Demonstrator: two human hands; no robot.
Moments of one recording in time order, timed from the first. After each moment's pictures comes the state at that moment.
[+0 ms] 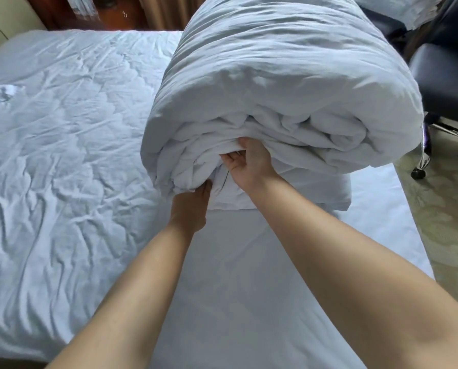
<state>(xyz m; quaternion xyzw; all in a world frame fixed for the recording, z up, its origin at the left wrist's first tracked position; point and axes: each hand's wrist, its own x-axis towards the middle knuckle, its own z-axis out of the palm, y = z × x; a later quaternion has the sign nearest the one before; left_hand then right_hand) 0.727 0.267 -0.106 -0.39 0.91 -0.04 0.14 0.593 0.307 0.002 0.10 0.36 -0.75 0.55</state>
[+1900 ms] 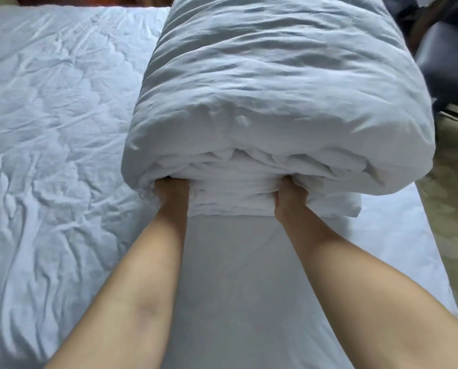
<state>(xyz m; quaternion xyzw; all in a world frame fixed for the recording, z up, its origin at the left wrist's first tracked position) 0.696 0.186 -0.127 -0.76 0.54 0.33 -0.16 0.535 0.319 -0.110 0.20 0.62 -0.66 0.36</state>
